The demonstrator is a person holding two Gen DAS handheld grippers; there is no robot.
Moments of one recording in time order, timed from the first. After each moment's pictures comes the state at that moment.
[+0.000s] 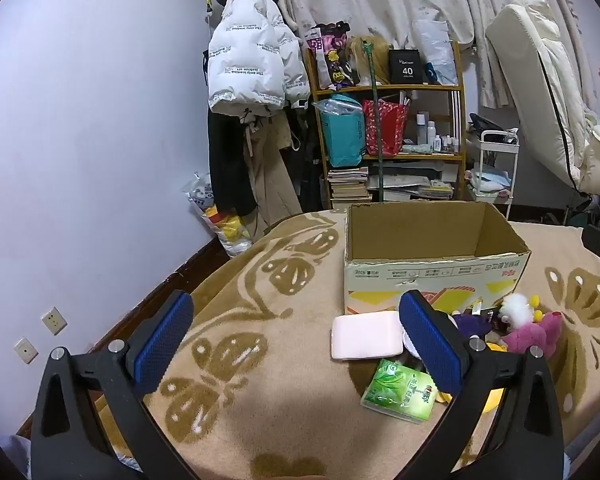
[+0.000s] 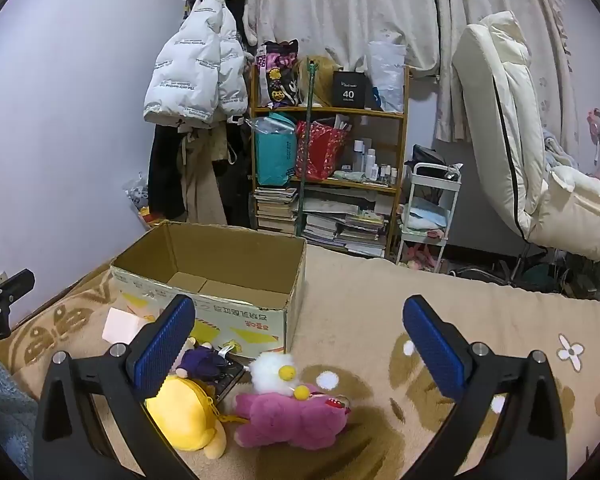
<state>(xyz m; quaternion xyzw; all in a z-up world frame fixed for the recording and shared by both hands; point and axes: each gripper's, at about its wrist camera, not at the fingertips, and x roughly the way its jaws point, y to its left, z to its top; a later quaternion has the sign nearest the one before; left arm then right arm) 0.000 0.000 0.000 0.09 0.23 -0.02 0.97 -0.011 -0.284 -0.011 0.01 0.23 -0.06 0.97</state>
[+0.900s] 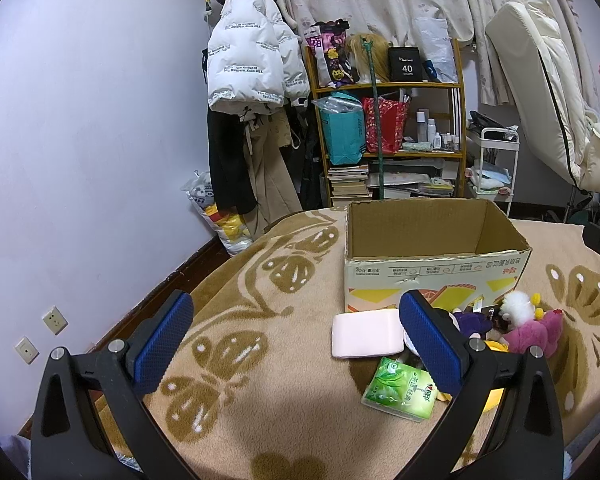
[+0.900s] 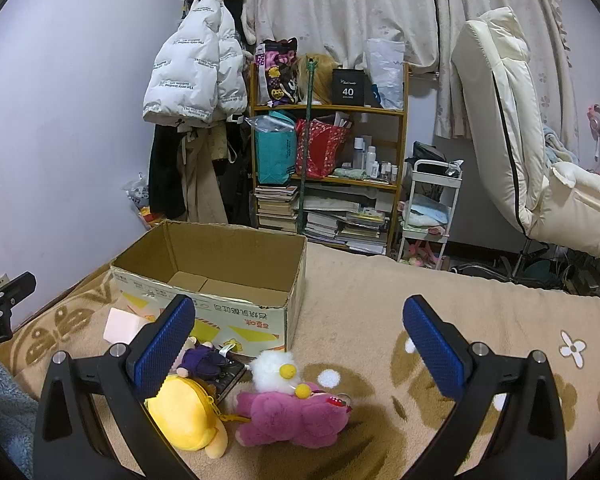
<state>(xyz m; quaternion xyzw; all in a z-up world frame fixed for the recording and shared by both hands) 0.002 -0.002 -0.006 0.09 0.23 -0.02 0.97 -0.011 -0.286 -0.013 0.01 0.23 -0.06 0.97</state>
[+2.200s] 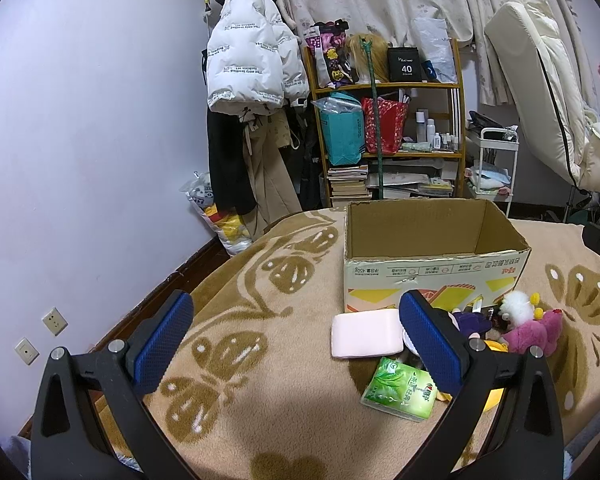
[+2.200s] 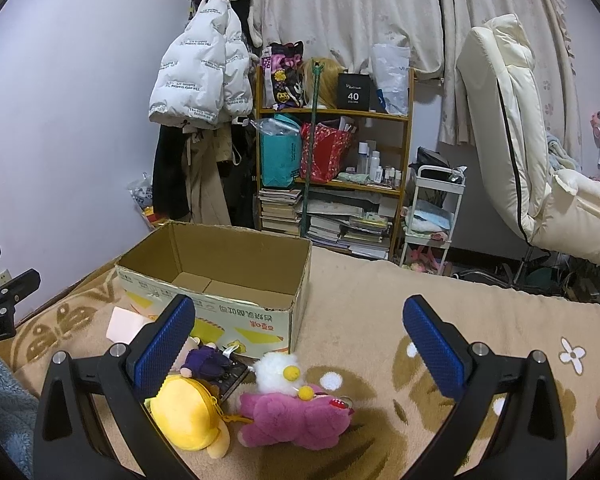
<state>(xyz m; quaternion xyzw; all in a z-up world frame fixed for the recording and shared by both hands) 0.000 -0.001 -0.014 0.09 0.23 -0.02 0.97 -0.012 -0.280 -0.015 0.01 0.23 -0.06 0.97</state>
